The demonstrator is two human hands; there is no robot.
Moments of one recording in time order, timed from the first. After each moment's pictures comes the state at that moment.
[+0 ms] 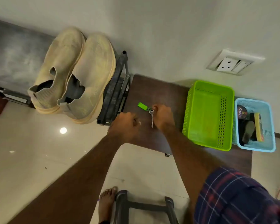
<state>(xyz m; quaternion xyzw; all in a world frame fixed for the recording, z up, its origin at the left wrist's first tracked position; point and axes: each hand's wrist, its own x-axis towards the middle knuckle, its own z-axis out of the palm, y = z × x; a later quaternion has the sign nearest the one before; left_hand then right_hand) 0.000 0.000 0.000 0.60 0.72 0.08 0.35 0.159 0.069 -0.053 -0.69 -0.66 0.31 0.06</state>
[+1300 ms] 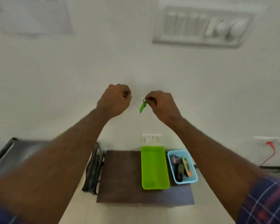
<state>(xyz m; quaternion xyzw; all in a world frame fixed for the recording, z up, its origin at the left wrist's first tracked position) 0.114 0.151 0.488 0.76 0.58 0.26 0.13 0.320 0.141 0.459 -0.56 -0.75 0.13 0.33</state>
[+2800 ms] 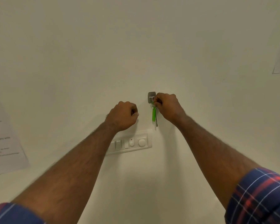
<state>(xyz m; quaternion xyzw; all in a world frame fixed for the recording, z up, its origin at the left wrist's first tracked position) 0.348 0.187 0.800 0.86 0.41 0.31 0.02 0.561 0.172 0.800 -0.64 -0.65 -0.07 0.40</state>
